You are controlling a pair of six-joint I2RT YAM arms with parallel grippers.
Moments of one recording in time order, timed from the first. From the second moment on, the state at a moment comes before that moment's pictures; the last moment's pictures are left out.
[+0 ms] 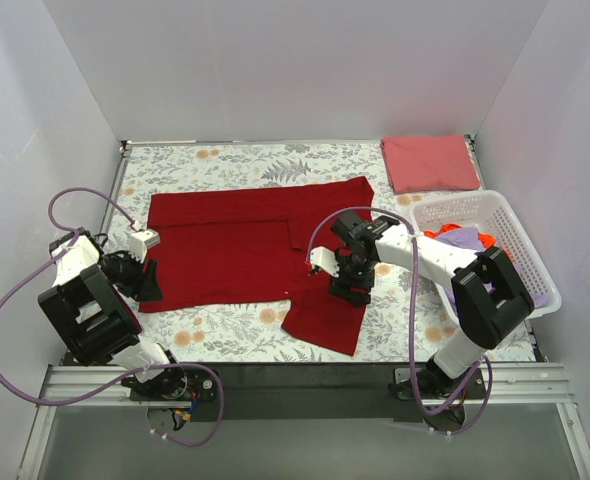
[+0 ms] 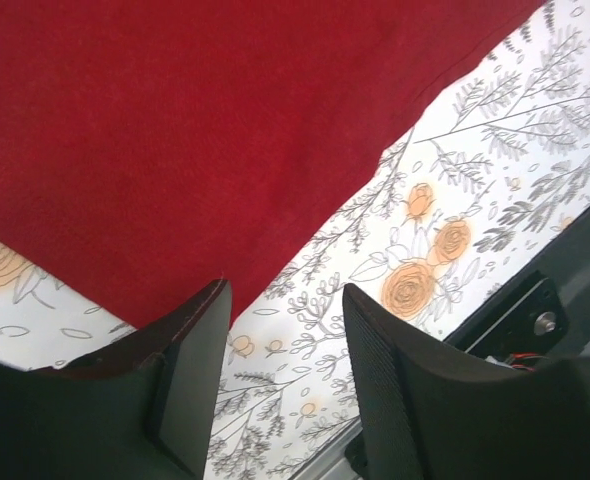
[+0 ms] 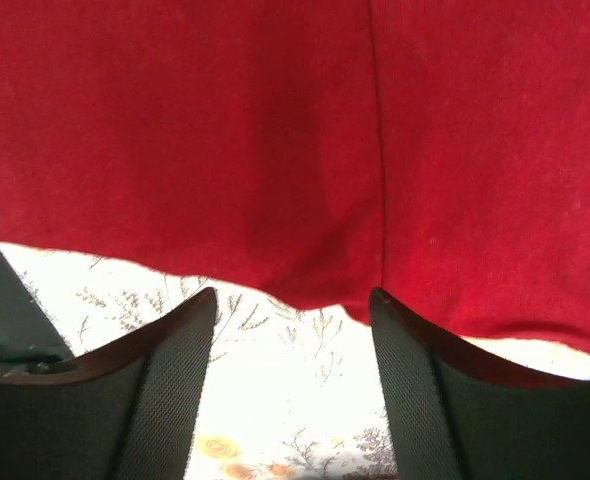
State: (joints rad) left arm 0.62 1.52 0.98 -1.15 0.62 1.19; right arm 0.70 1.61 1.08 -0.91 -0.26 -0.74
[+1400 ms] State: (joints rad) left arm 0.66 1.56 0.92 -1.09 0.58 1.92; right arm 0.76 1.63 0.95 -0.75 -0.14 -0.69
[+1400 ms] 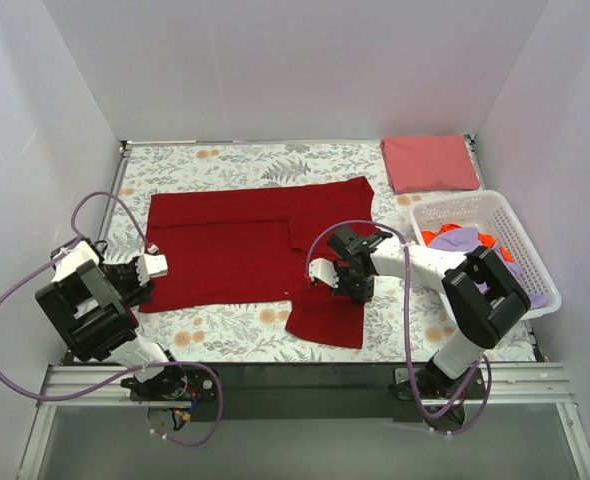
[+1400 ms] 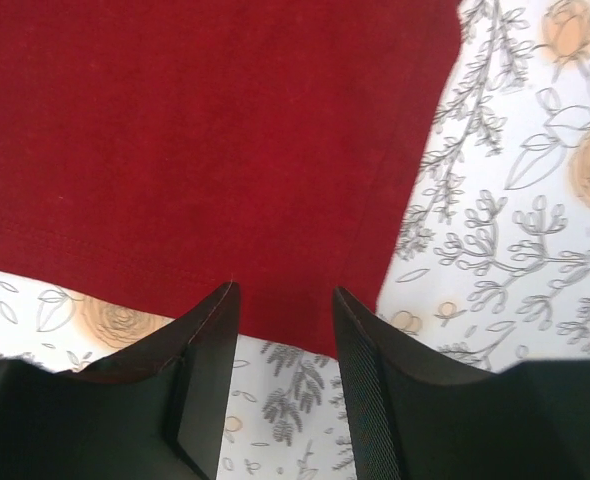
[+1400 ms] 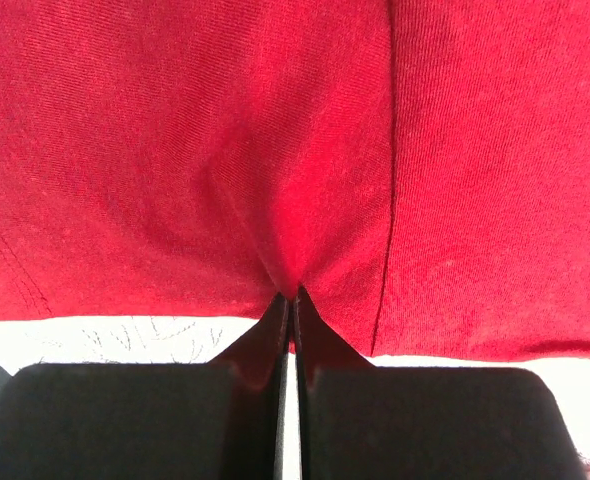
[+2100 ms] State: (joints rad) left arm 0.65 1.60 0.88 -0.98 0.54 1.95; right arm 0.71 1.63 0.95 -0.76 -0.20 -0.74
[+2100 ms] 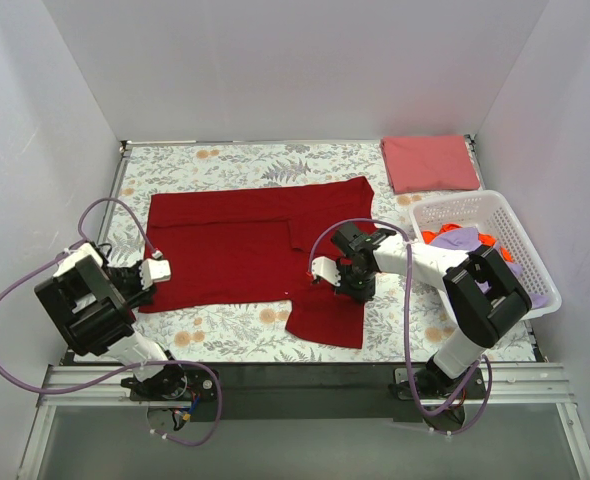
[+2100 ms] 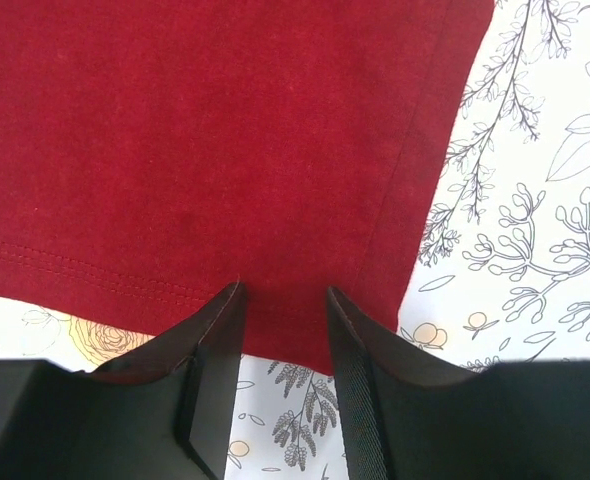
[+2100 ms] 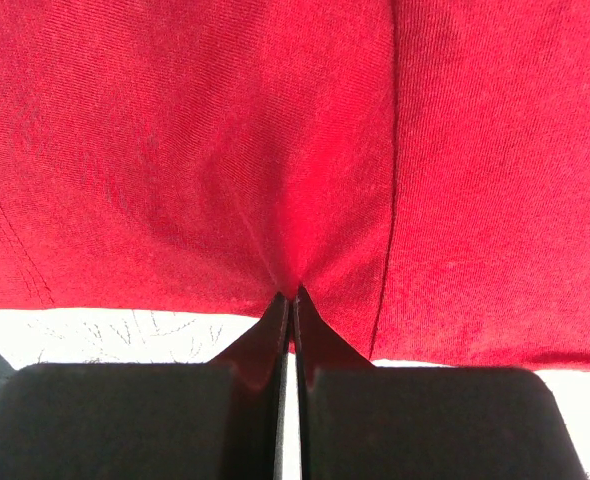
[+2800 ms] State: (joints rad) left arm 0.65 1.56 0.92 -1.10 0.39 1.99; right arm 0.71 1.66 0.98 -0.79 -0.20 -0.74
